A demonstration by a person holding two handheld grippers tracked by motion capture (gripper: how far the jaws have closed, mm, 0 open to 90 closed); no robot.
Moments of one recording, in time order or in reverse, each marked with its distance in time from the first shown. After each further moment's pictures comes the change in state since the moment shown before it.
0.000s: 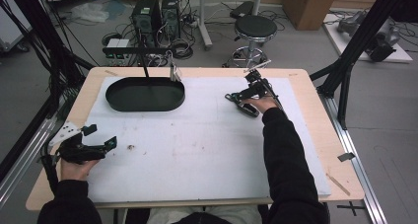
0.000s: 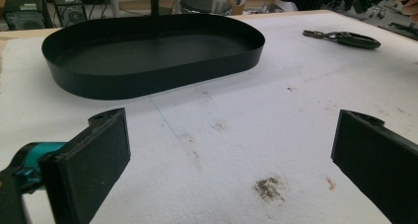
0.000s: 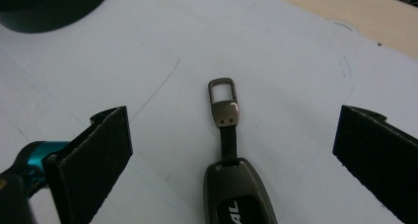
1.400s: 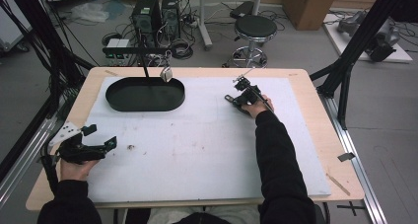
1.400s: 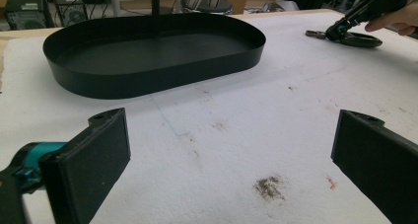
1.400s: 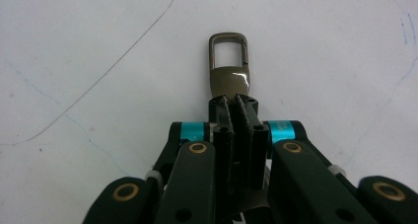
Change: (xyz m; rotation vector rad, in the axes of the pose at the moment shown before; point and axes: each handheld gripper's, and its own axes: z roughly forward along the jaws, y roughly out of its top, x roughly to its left) left arm 0.000 0.000 -0.001 0.000 0.004 0.001; right arm 0.011 -0.006 0.039 0.171 -0.050 -0.098
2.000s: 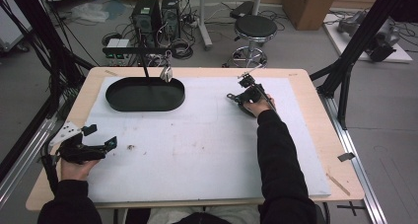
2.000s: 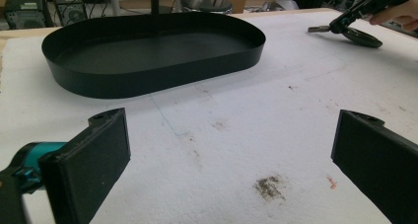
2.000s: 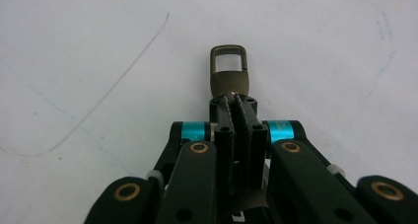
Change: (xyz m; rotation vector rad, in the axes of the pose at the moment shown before) left arm 0.000 0.000 0.001 0.002 0.000 0.001; right arm -0.009 -0.002 -0.015 -0.058 0.026 0.078
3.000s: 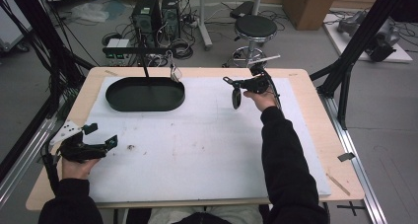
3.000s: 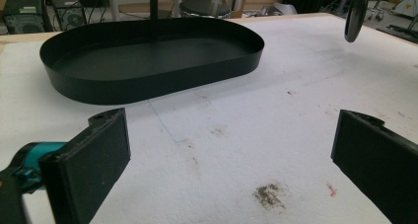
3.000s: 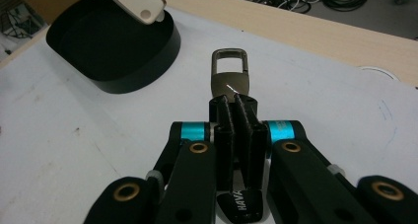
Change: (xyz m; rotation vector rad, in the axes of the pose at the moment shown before) left arm 0.000 0.002 0.003 -0.011 -0.008 0.001; right arm 0.007 0.012 -0.058 -0.293 0.183 0.099
